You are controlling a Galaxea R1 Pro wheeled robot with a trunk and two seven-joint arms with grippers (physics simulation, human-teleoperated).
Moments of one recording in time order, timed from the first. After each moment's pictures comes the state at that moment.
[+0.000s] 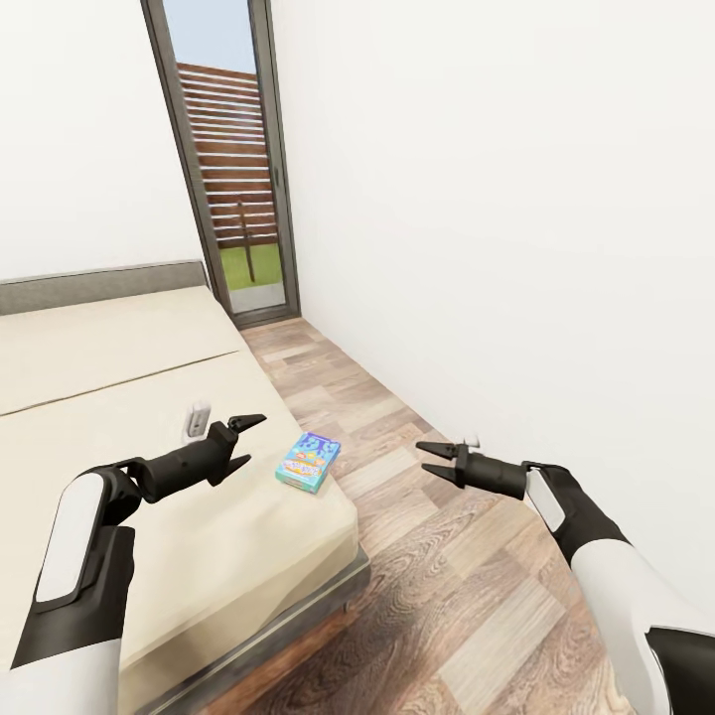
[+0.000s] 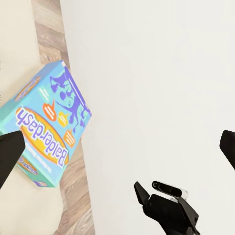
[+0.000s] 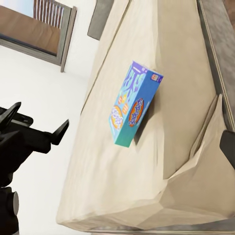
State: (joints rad) left arm -0.55 0.00 0.26 -1.59 1.53 1.01 0.60; right arm -0.87 -0.14 -0.08 -0.59 -0.40 0.86 1.10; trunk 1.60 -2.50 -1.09
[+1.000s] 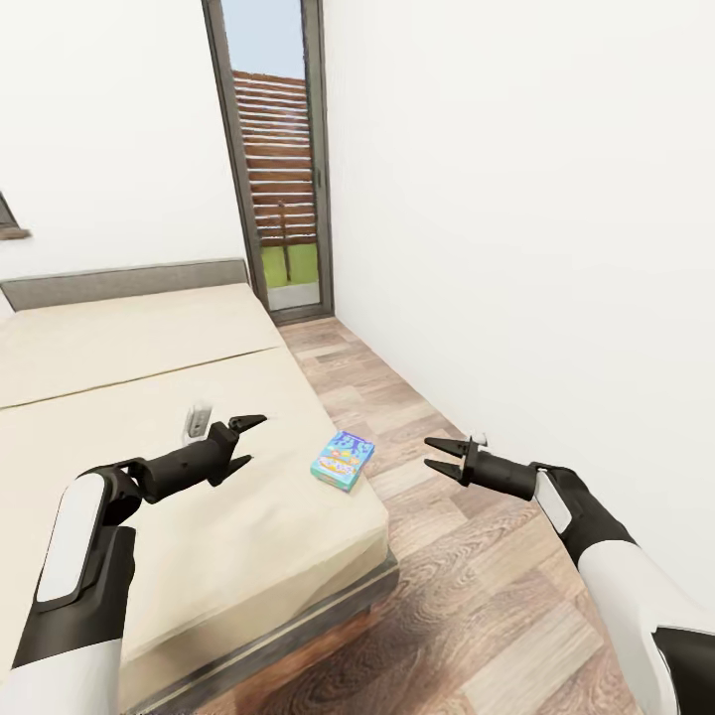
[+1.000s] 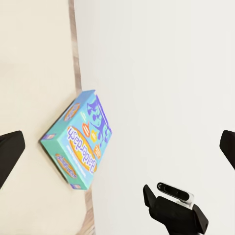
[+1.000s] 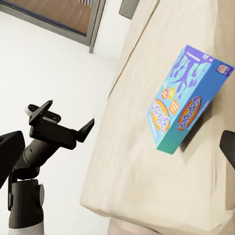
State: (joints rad) left arm -0.55 0.00 0.26 -1.59 1.53 1.01 0.60; right arm -0.87 -0.17 -0.08 -0.57 -0.40 0.86 1.23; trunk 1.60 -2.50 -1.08
